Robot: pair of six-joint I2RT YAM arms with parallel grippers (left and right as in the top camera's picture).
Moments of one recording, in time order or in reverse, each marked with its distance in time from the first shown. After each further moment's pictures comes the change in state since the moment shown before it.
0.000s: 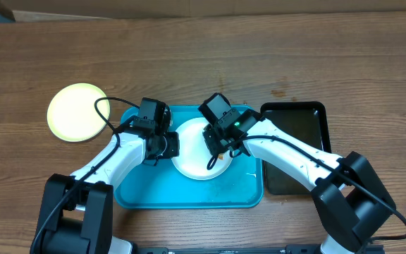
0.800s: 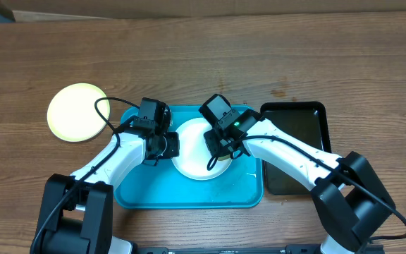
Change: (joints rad) left arm 0.000 0.000 0.000 -0.002 0.001 0.000; right arm 0.000 0.006 0.000 -0.006 -0.011 0.011
